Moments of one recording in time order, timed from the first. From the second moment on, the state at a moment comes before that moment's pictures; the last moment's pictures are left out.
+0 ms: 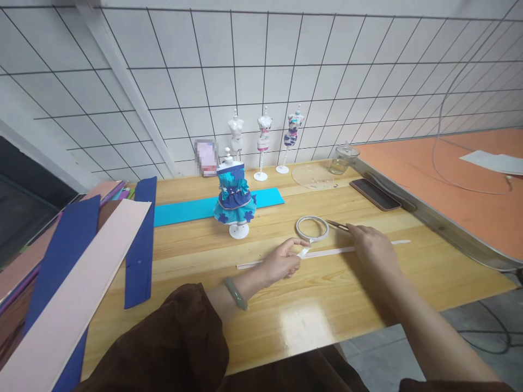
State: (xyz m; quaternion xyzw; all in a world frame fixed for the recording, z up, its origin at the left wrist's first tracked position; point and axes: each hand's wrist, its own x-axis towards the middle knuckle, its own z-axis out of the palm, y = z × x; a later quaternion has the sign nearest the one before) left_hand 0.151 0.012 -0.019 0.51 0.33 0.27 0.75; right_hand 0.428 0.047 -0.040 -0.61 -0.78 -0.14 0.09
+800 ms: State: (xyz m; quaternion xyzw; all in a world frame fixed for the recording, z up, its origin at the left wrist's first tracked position) left_hand 0.152 0.010 -0.027 0.56 0.33 0.27 0.71; right_hand 0.363 -0.007 0.025 -0.56 -0.75 0.32 0.16
